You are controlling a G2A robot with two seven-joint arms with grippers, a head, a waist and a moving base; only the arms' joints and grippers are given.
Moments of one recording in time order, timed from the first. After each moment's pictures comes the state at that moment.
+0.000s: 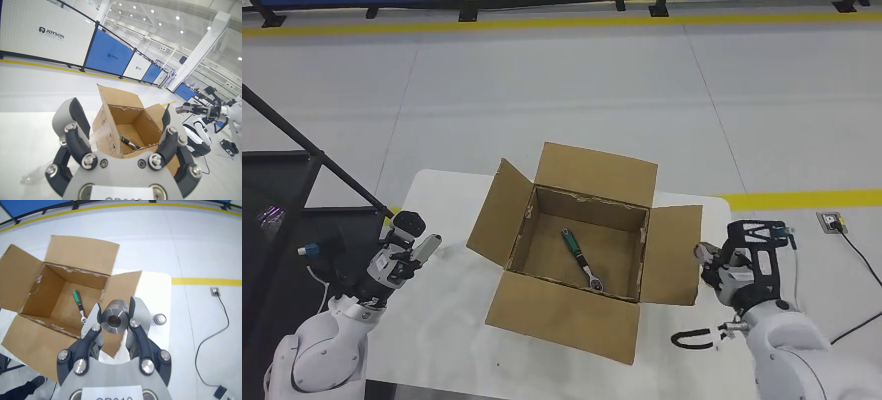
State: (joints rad) left arm 1.25 -1.24 -1.83 -1.69 0.47 -0.76 -0.36; right arm -1.35 -1.28 1.56 -2.35 -1.31 0.29 1.05
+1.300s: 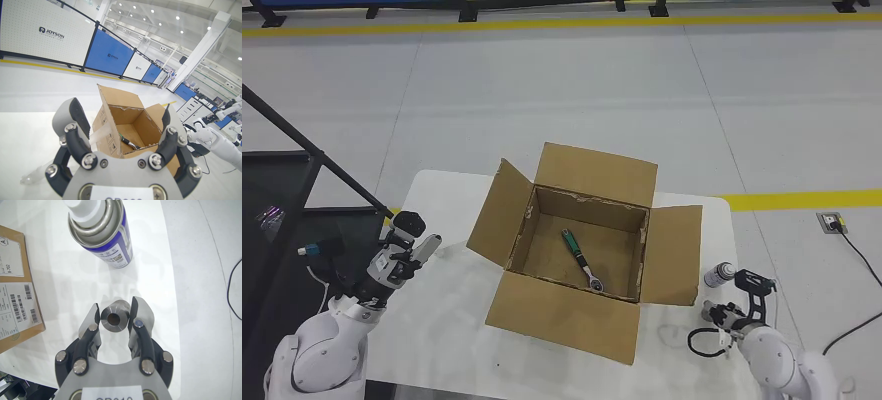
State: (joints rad) left arm 1.25 -1.24 -1.83 -1.69 0.47 -0.76 -0.36; right arm -1.36 -1.28 1.66 -1.71 -1.00 0.25 0.83
